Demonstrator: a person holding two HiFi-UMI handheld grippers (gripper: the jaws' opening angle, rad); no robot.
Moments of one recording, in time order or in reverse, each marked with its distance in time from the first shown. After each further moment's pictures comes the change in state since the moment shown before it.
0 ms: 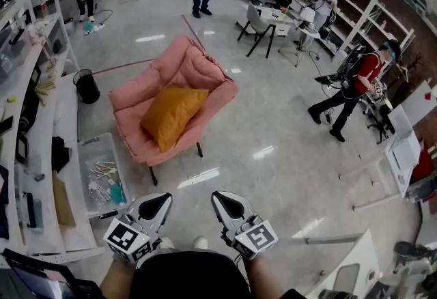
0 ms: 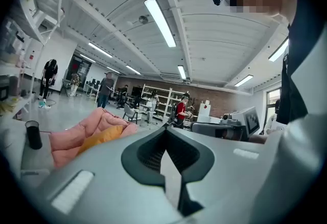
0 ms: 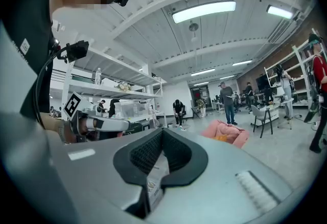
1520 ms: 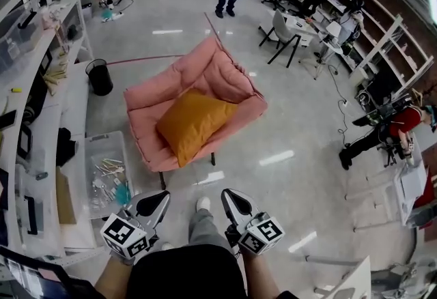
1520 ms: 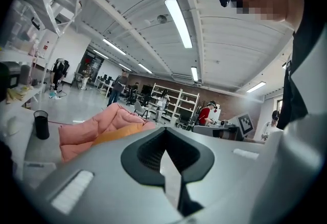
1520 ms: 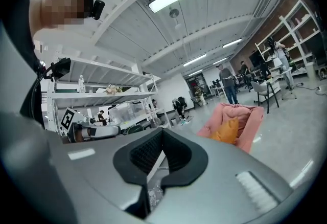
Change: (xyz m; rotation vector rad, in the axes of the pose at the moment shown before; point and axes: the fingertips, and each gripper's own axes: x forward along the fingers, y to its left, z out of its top) left arm 0.001 0.131 -0.009 -0.098 -0.004 0.083; right arm 0.118 -0.048 -0.030 0.249 0.001 0.029
